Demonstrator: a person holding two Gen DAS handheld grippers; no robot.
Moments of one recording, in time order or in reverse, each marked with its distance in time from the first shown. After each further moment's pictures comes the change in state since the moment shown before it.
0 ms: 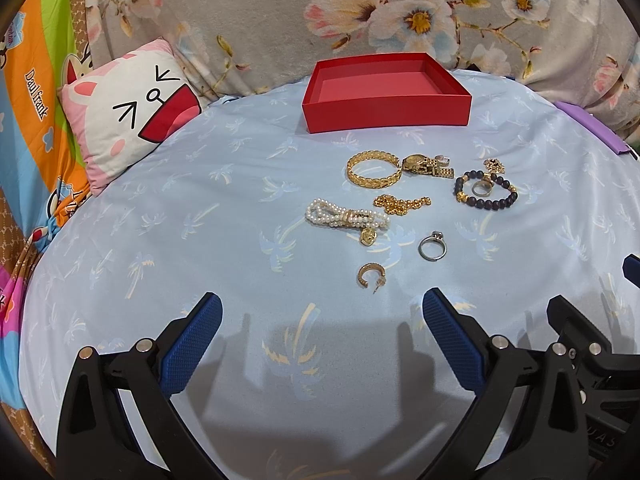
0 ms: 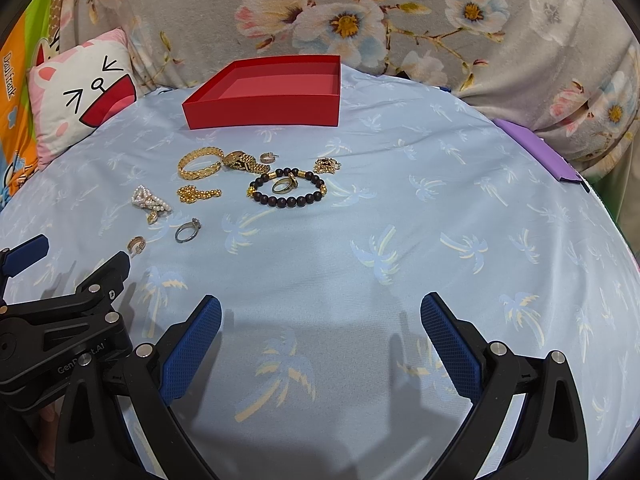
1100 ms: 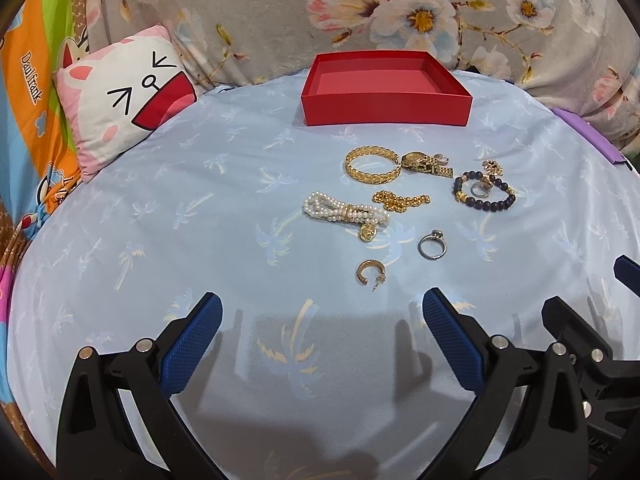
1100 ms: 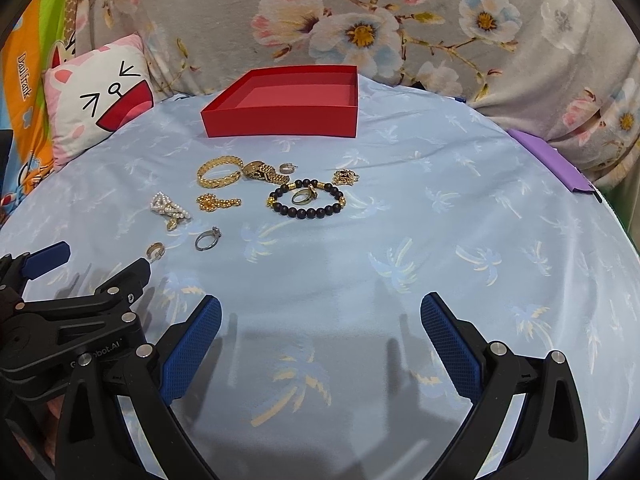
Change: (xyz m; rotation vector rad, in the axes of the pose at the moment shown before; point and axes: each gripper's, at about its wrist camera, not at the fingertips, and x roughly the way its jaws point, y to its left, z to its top) left arm 0.004 0.007 -0.001 -0.034 0.031 -0.049; right arm -0.004 0.005 0.001 -0.020 -0.030 0.052
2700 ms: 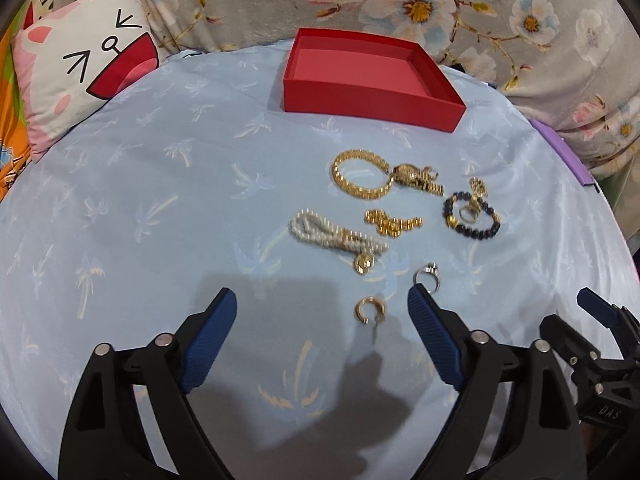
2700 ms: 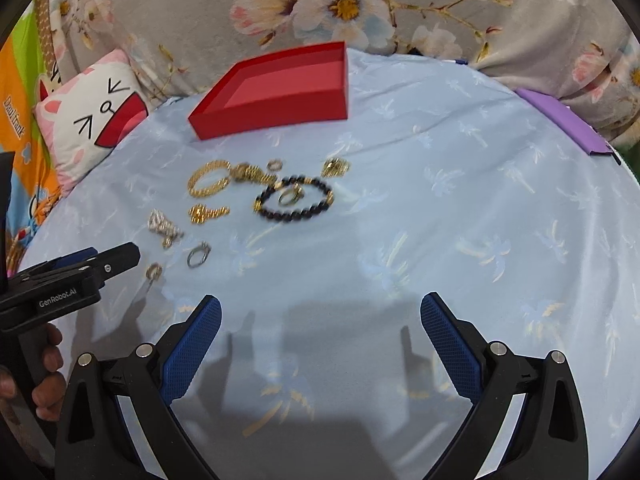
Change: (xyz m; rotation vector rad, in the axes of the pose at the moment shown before) left arm 0.031 0.036 0.048 -0.061 0.137 -0.225; right arm 0.011 -0.034 0.026 0.114 0.088 0.088
